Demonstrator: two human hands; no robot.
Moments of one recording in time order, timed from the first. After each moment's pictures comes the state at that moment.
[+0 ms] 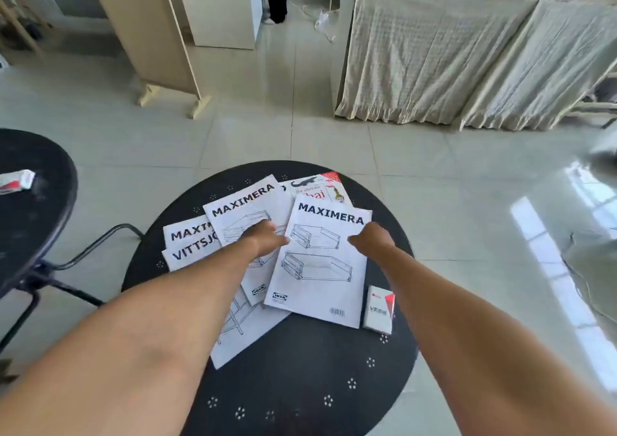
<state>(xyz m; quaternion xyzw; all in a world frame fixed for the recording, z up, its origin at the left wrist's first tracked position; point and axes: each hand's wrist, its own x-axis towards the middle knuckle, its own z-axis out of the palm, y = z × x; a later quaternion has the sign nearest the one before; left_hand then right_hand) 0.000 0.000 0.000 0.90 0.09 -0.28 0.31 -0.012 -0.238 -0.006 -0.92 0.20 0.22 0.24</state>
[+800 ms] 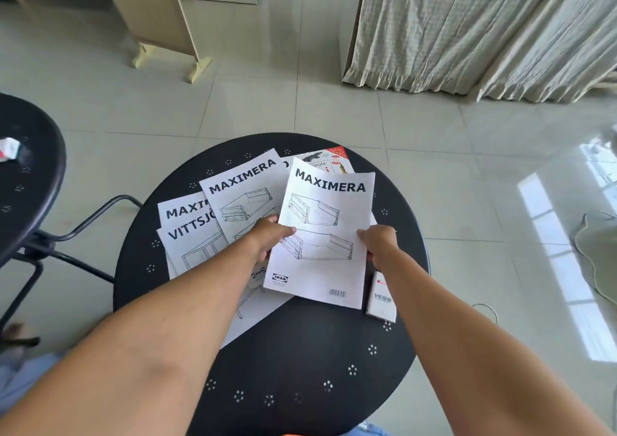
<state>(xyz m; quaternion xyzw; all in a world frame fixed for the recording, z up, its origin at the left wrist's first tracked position) -0.008 -0.009 -0.050 0.70 0.24 -0.31 0.60 -0.019 -0.243 -0.064 -0.75 0.39 0.19 0.51</state>
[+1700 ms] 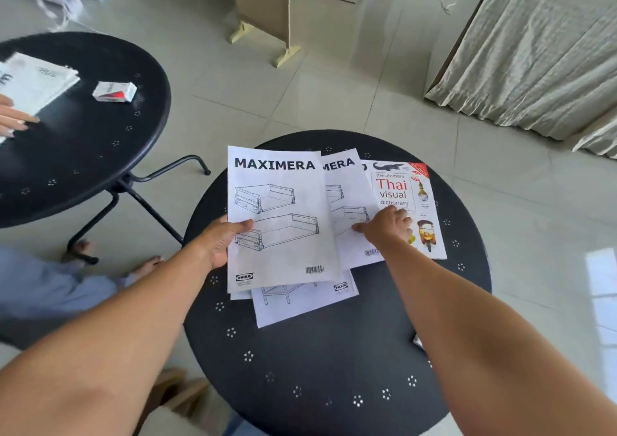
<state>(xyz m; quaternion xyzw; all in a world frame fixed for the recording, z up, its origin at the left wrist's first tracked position) -0.078 0.177 -0.063 0.51 0.38 -0.14 0.76 0.033 -0.118 -0.067 -0.95 0.17 0.22 0.12</state>
